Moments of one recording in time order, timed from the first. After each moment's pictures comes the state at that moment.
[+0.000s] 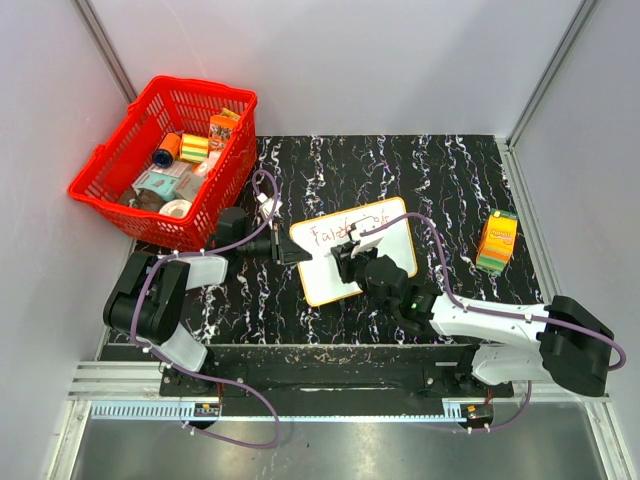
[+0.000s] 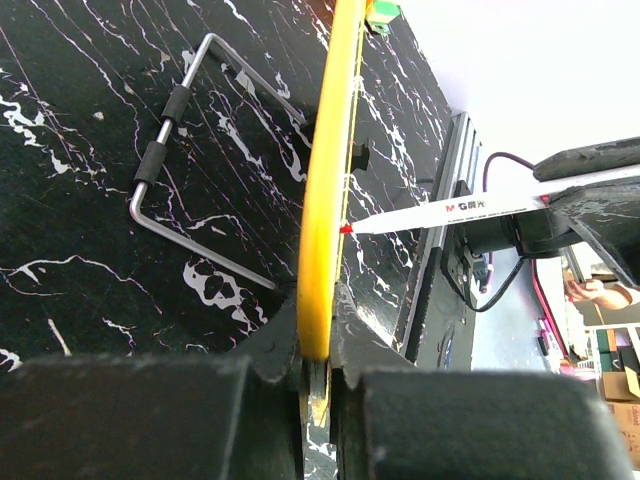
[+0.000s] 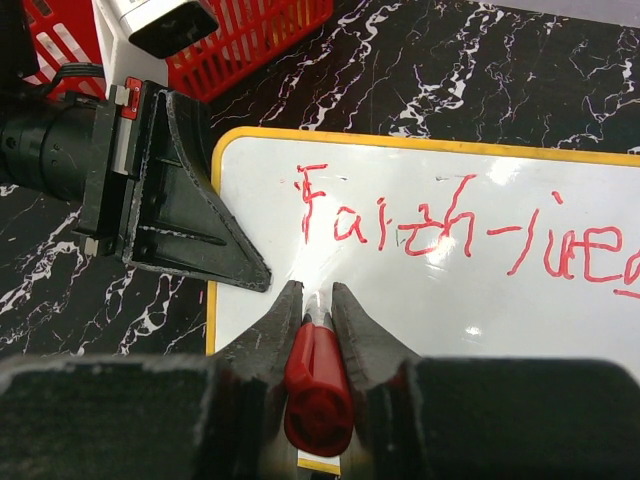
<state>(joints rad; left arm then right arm) -0.28 1.59 0.60 0.57 0.99 -0.52 1.08 1.24 0.62 0.46 0.54 0.22</state>
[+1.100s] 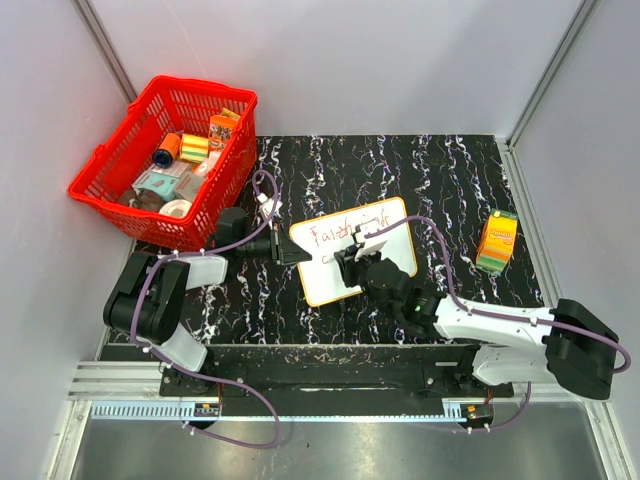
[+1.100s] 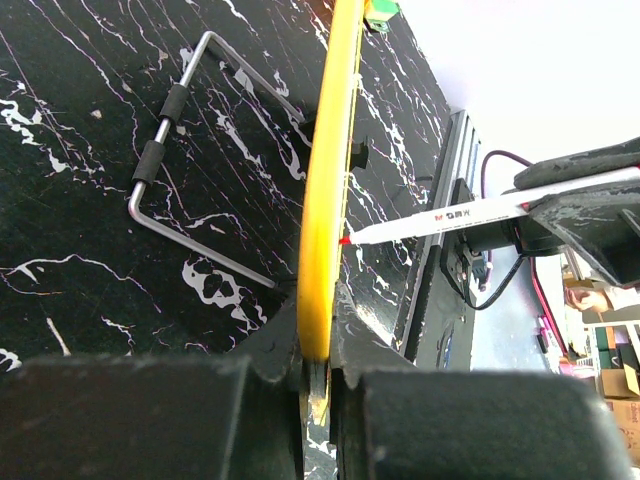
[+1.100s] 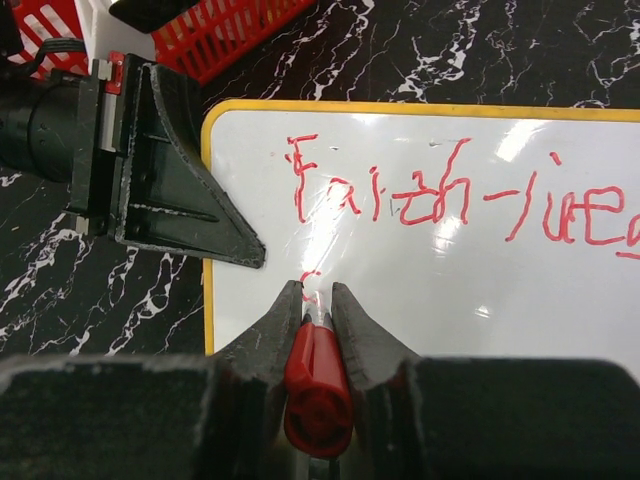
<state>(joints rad) -0.27 1.59 0.60 0.57 1.00 -0.51 1.08 1.21 0.60 0.41 0.54 0.28</state>
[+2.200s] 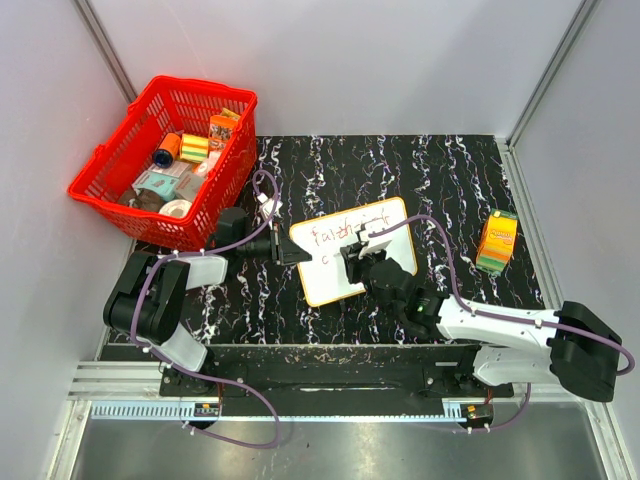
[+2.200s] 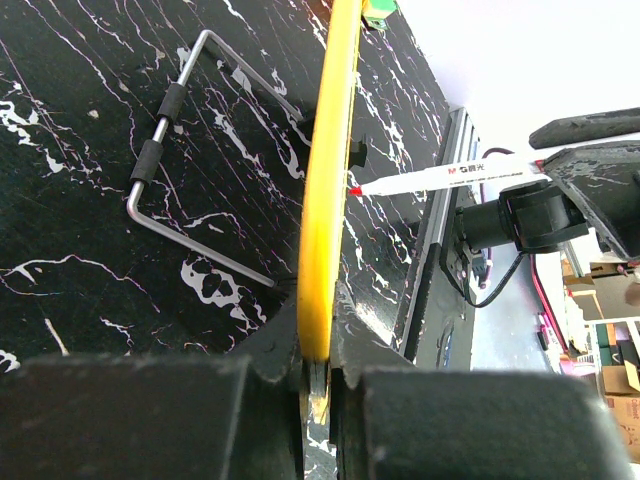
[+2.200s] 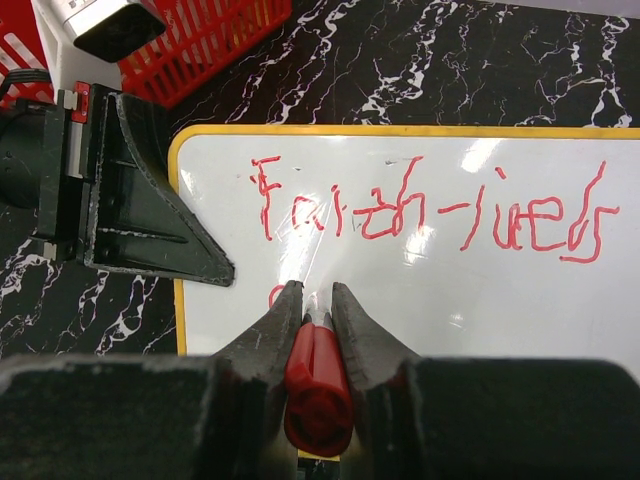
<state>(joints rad) -0.27 1.59 0.60 0.57 1.00 -0.51 1.08 1.18 0.60 0.41 0.62 0.25</state>
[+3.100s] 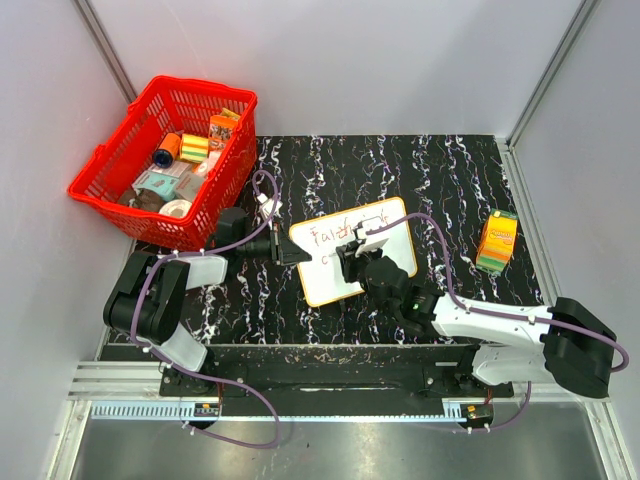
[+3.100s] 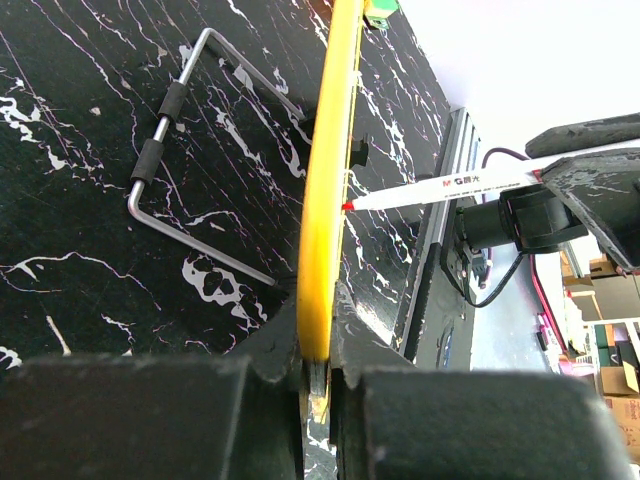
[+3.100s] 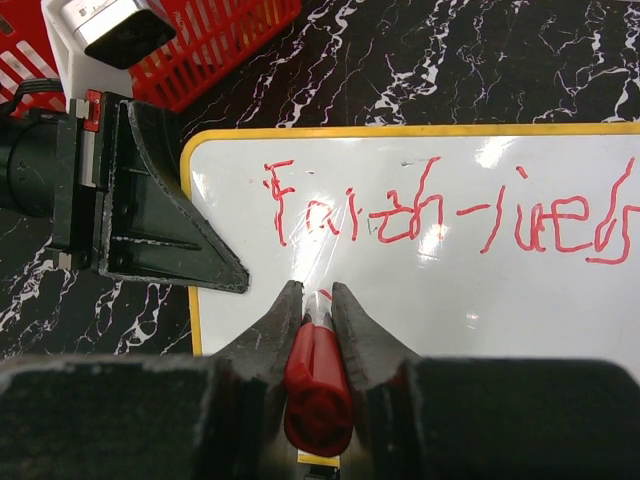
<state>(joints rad) -0.27 1.59 0.60 0.56 1.00 -0.51 1.08 1.22 0.62 0.42 0.61 0.29</state>
